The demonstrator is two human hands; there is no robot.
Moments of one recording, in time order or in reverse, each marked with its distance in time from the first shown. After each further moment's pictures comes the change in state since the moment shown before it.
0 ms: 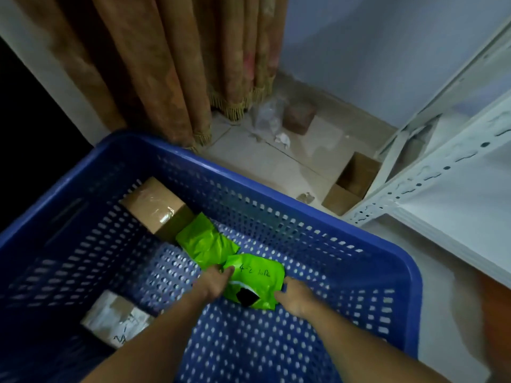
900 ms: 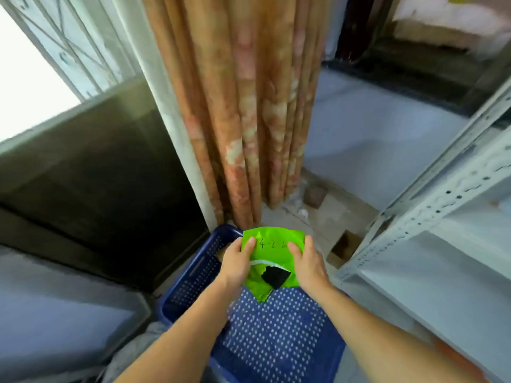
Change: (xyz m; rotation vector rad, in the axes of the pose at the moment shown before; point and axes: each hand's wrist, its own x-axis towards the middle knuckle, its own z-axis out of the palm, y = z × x) left_hand -0.433 0.223 -0.263 -0.805 0.278 0.297; right_hand -0.406 -0.224 -0.237 0.369 0.466 -0.352
